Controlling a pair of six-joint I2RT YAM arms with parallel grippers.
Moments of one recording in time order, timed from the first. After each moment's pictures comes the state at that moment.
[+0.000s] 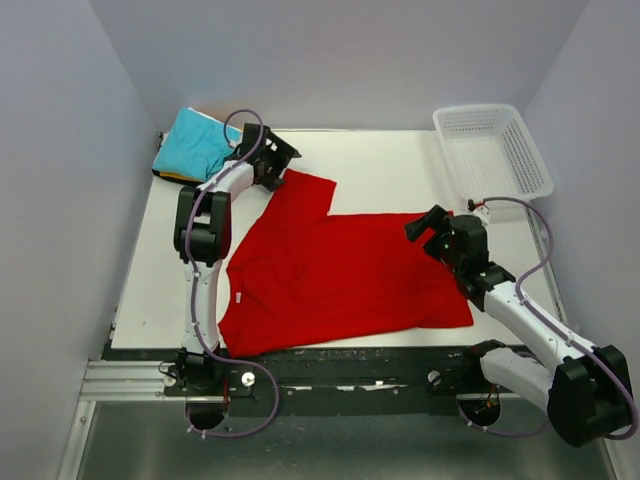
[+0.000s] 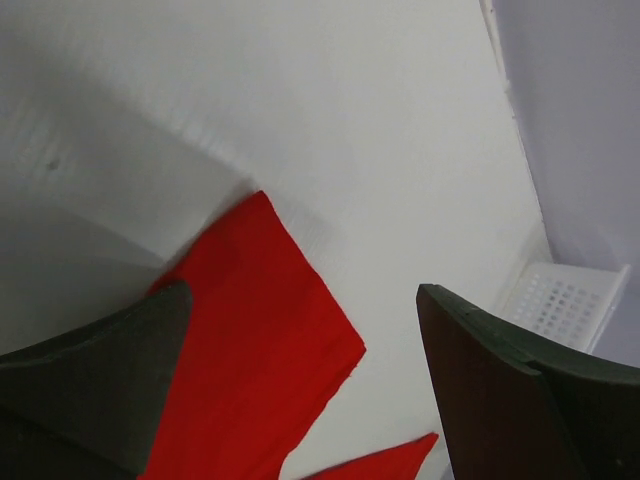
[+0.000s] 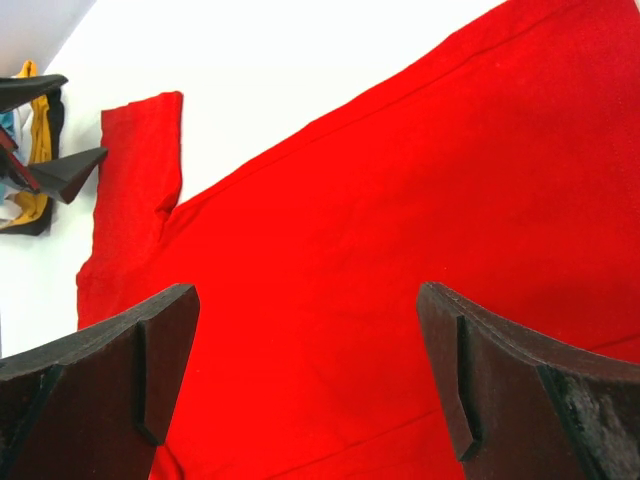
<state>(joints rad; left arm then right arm) -0.17 2.34 1.85 -0.23 0.16 -1.11 0.31 1.03 0.53 0.02 0.17 0.77</state>
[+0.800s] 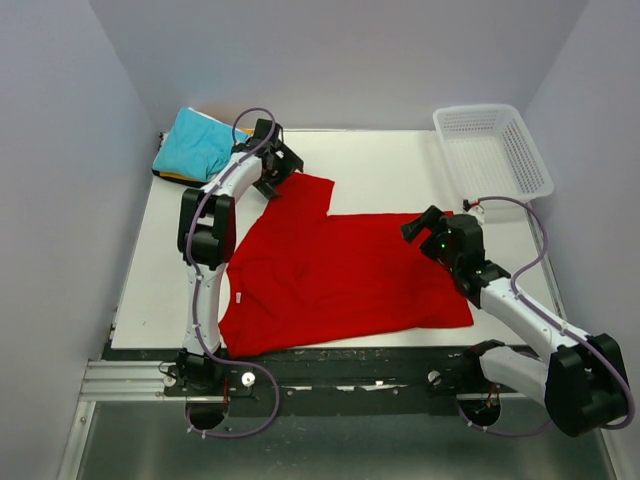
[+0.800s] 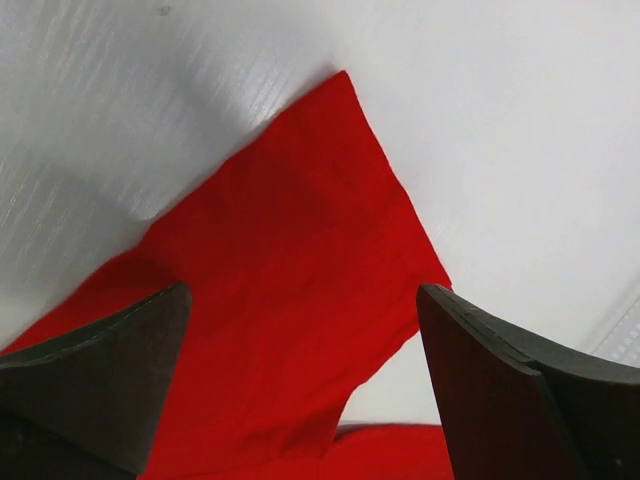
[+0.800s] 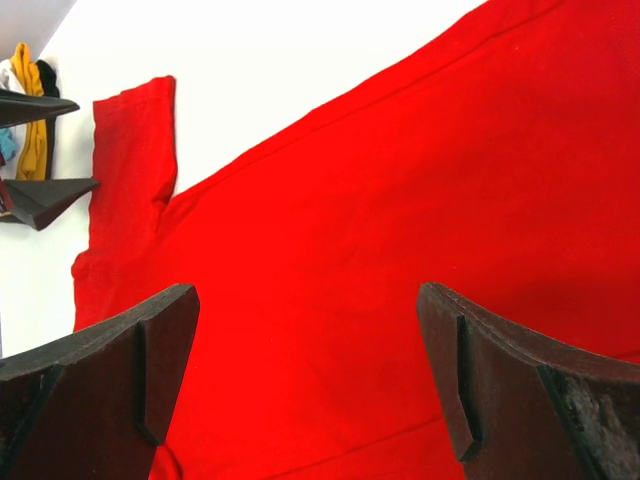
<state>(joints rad) -0.23 2.30 1.92 -0.57 0.04 -1.05 0.31 1.08 0.51 0.07 0.13 0.78</state>
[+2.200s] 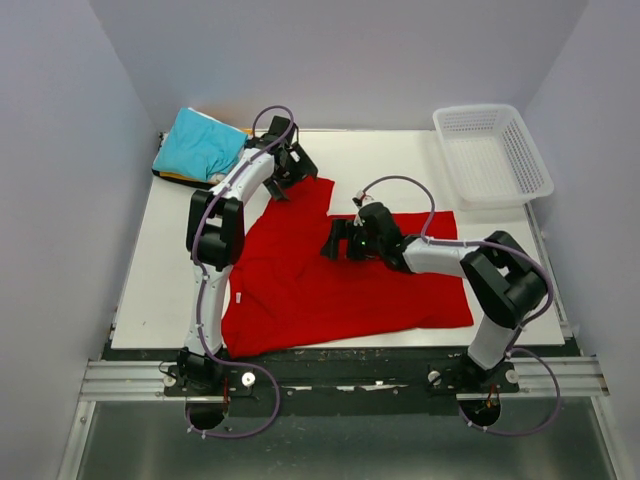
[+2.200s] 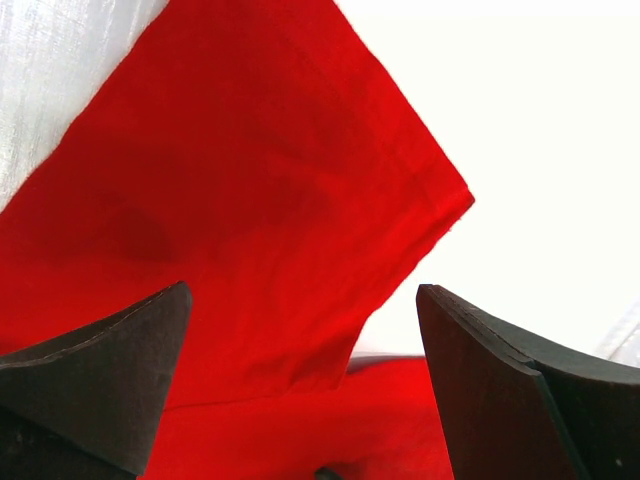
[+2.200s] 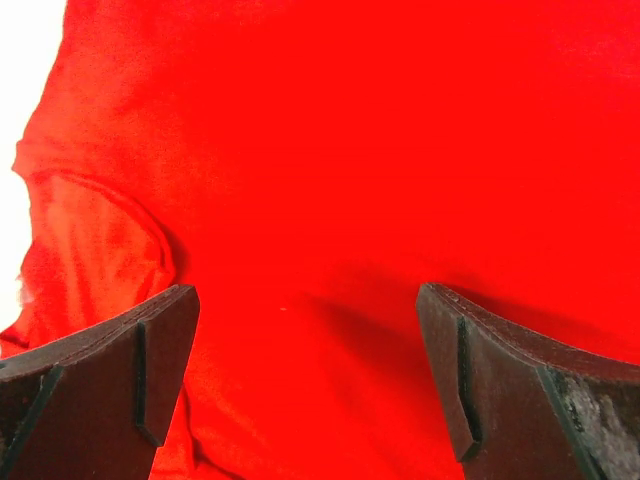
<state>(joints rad) -0.30 2.32 2.05 -0.77 0.07 -0.91 0.67 1.76 0.88 0.23 -0.14 0.58</state>
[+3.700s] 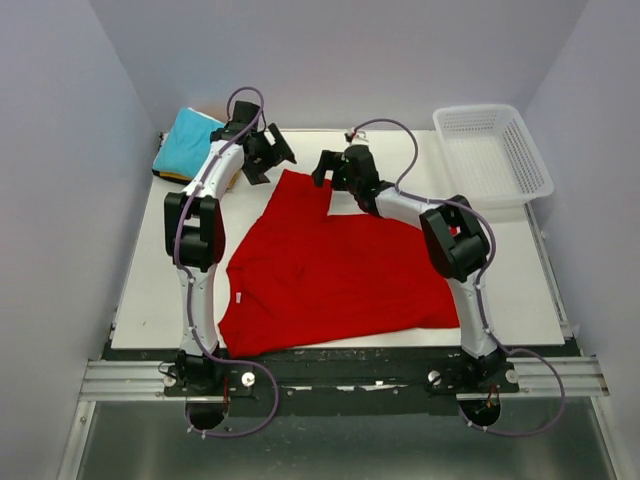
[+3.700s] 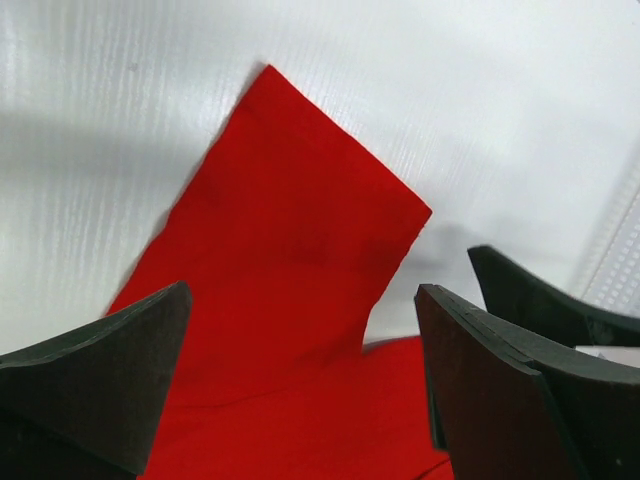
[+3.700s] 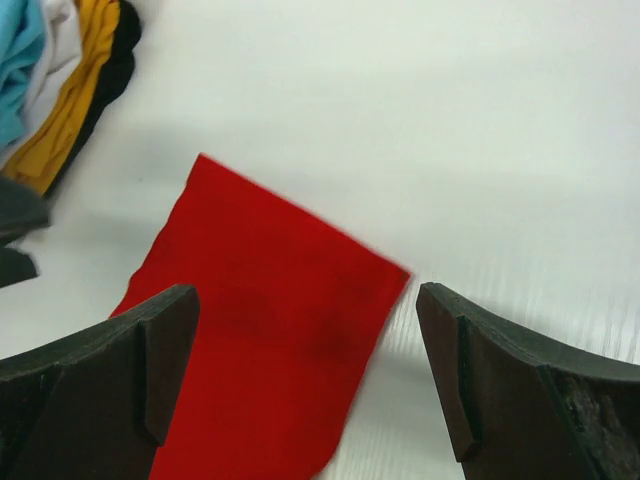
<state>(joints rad) -0.16 2.24 2.04 -0.71 0.22 -0.73 0.55 2.22 1.56 0.28 0.06 0.46</state>
